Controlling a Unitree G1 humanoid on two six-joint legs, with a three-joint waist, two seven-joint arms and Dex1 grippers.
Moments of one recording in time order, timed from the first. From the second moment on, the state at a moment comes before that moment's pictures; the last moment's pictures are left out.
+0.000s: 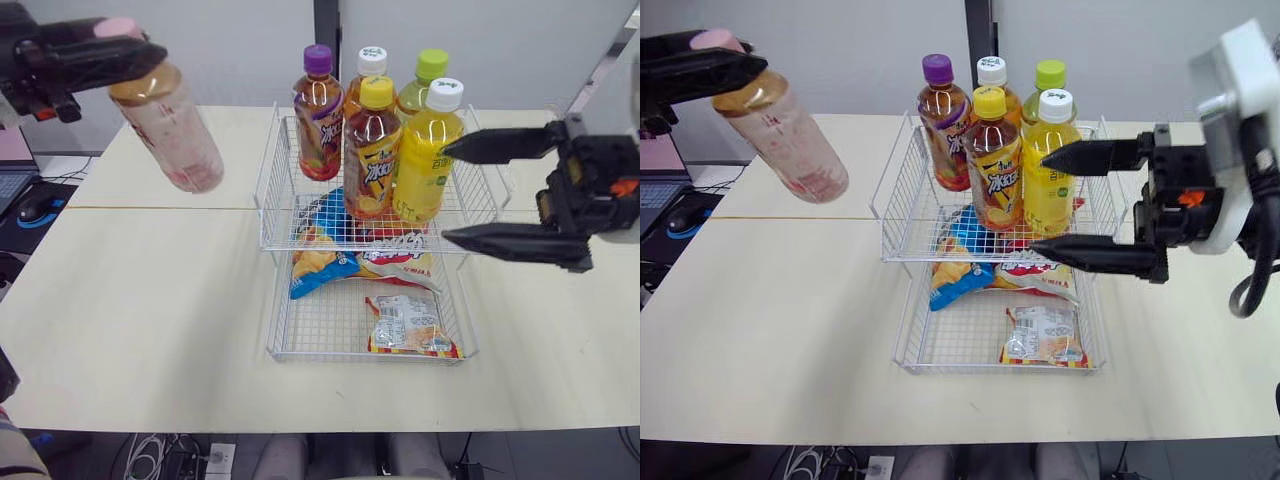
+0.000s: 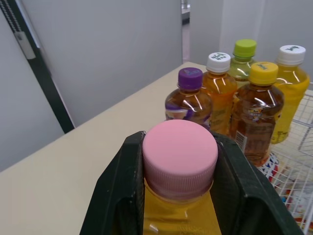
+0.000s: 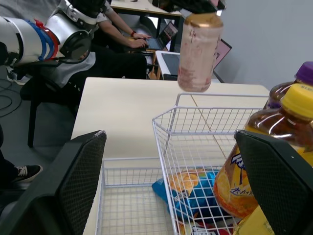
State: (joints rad) left arm -1.10 1.18 0.23 0.05 -0.79 1.07 -1.00; right arm -0.81 -1.08 -0.25 -0.48 1.25 0.93 0.87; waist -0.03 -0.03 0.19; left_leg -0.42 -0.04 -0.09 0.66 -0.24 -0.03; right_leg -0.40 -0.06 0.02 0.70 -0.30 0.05
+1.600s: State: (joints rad) left arm -1.42 0.74 -0.11 0.46 -0.46 0.81 -1.40; right arm -0.79 -1.14 -0.33 -0.49 1.28 0.95 0.78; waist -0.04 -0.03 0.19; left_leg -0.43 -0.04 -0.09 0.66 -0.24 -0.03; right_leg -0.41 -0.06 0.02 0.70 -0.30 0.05
